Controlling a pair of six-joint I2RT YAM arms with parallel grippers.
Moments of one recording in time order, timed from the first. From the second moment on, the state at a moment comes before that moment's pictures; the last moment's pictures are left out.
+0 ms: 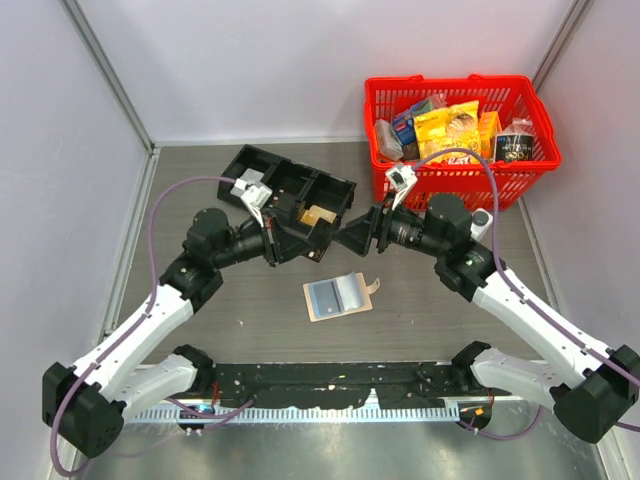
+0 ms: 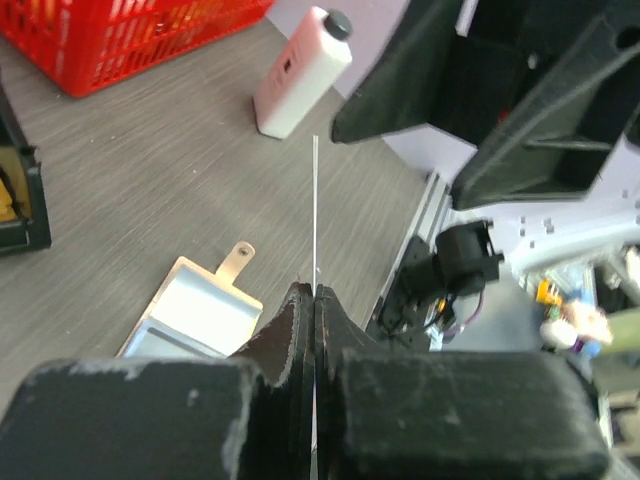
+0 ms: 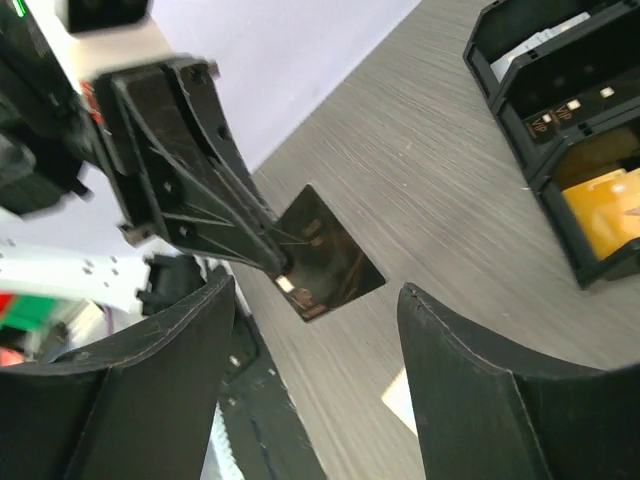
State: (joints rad) left arm -0.52 0.96 0.70 0.16 0.57 -0.61; right arm 0.61 1.02 0.85 0.11 -0.46 0.59
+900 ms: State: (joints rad) left arm -0.57 1.02 1.13 -0.68 0.85 0.08; right arm 0.69 1.22 1.20 -0.43 -0.91 -0.05
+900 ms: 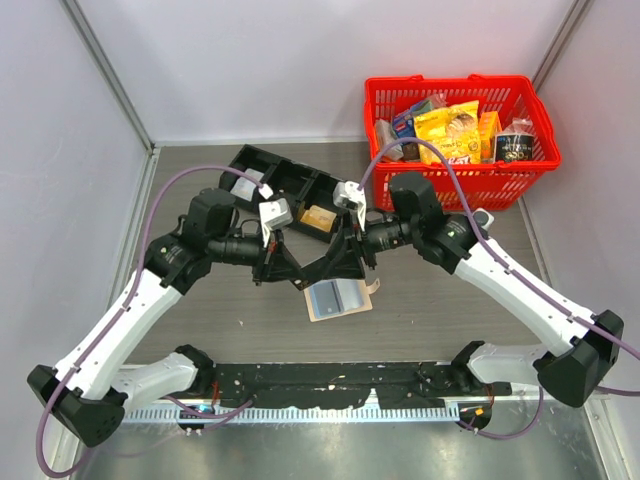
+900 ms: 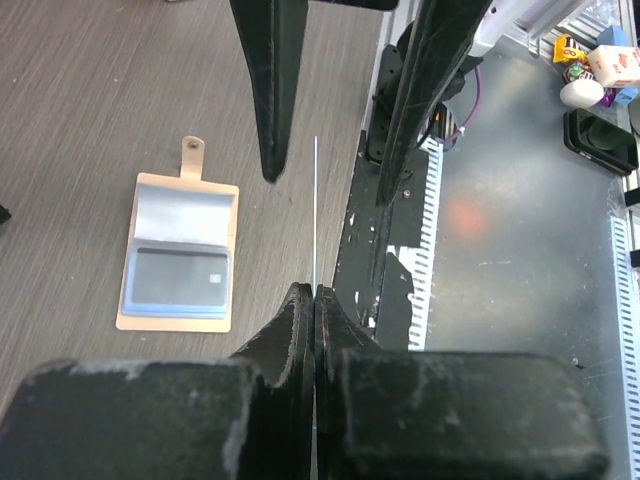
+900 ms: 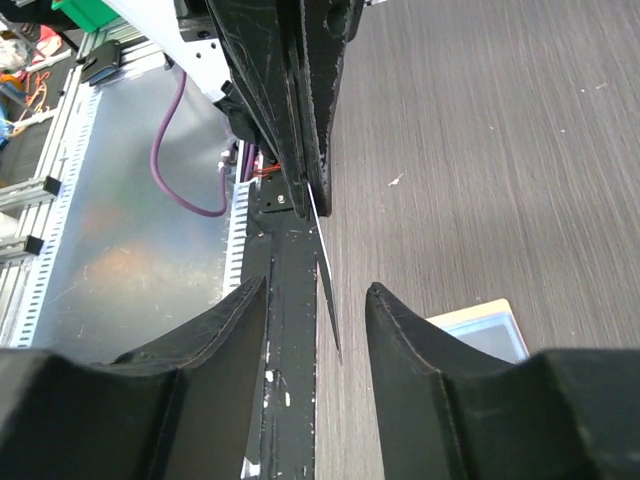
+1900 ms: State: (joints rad) left arm -0.57 0.70 0.59 0.08 0.18 -0.62; right arm 0.61 1.04 0.73 0.33 -0.62 0.63
